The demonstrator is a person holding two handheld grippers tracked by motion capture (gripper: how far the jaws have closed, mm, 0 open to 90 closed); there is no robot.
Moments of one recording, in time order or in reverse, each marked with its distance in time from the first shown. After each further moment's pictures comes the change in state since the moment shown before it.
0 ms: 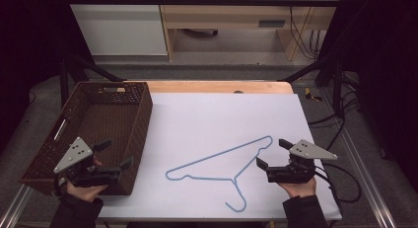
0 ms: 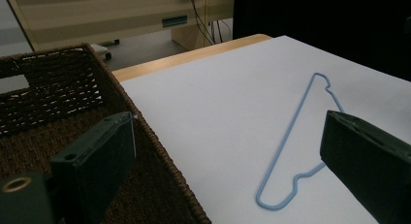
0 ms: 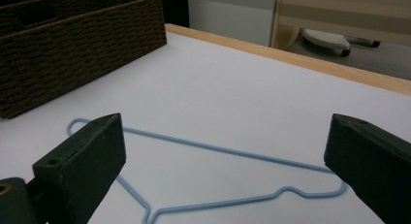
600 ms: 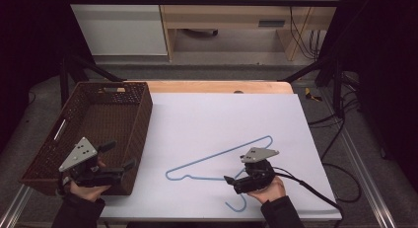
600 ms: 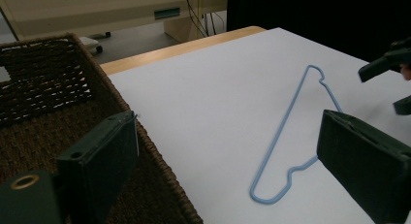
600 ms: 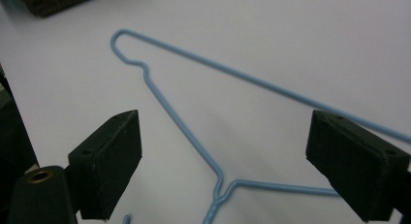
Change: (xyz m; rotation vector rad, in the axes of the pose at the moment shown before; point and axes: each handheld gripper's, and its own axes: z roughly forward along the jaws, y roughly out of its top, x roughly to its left) left arm -0.003 -0.003 0.007 0.029 -0.033 -0.001; right arm 0.055 -0.016 0.071 0.343 0.179 -0.117
